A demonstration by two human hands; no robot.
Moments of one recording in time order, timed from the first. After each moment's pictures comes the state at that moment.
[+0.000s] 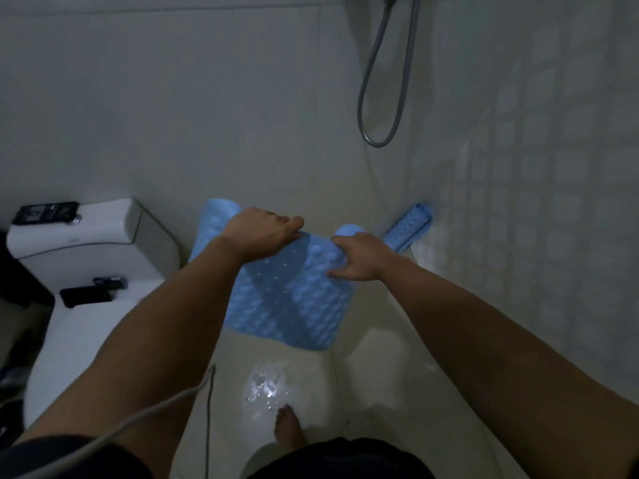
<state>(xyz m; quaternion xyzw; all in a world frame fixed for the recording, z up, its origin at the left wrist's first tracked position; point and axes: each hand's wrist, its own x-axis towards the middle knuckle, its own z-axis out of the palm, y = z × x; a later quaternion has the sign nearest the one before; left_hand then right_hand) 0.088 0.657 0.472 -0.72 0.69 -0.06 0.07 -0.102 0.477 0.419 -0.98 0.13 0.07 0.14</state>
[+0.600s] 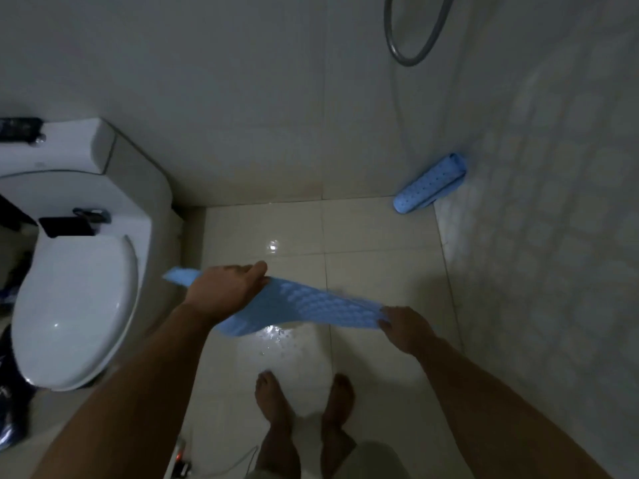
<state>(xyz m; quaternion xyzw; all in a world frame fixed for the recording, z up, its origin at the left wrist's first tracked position) 0.006 0.738 0.292 -0.81 0.58 0.02 -0.03 -0.280 0.462 0.206 -0.88 0.29 0.29 0.26</state>
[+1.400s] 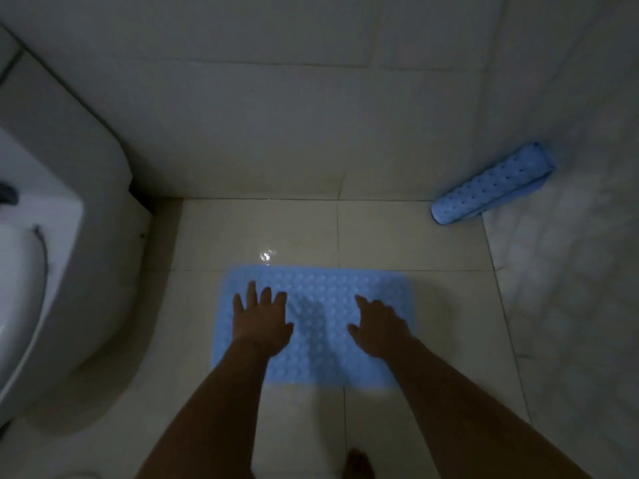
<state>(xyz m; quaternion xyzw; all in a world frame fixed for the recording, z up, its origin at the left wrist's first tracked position) 0.043 0.674 -0.054 -0.90 0.29 0.31 0.08 -0.092 0.482 -0.056 -0.87 0.30 0.34 0.20</state>
